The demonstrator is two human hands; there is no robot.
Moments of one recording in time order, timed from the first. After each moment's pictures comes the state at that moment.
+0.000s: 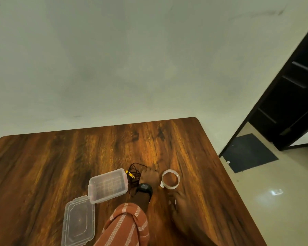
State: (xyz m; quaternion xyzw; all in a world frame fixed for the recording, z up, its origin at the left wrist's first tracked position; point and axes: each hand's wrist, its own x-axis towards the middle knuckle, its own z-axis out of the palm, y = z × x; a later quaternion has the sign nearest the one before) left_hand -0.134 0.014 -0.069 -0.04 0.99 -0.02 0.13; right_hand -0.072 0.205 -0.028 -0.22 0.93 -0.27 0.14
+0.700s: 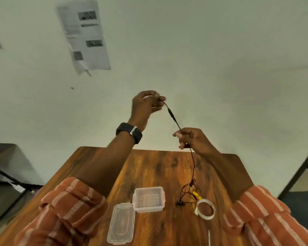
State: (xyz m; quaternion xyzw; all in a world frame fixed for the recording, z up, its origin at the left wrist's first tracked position) left_hand -0.054 -0.095 0.361 -0.11 0.63 0.69 -0.35; right_hand -0.150 0.081 0.261 -0.38 0.65 -0.62 0.22
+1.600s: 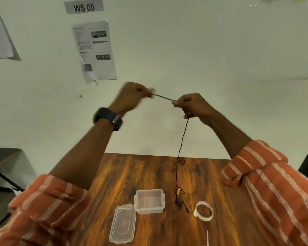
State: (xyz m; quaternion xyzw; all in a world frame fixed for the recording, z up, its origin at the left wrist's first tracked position) left_hand 0.018 -0.089 0.438 -0.14 0.85 0.39 -0.33; right_hand -0.153 0.077 0.390 -0.42 0.70 -0.56 0.12
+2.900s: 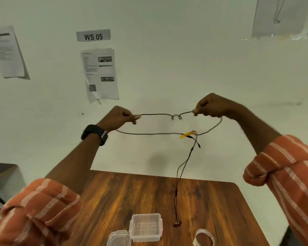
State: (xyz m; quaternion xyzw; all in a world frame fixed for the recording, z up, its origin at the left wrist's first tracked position) left_hand 0.031 -0.144 0.440 -0.13 0.90 0.29 -0.28; right_hand -0.202 0.124 0.479 -0.46 0.82 -0.33 0.05
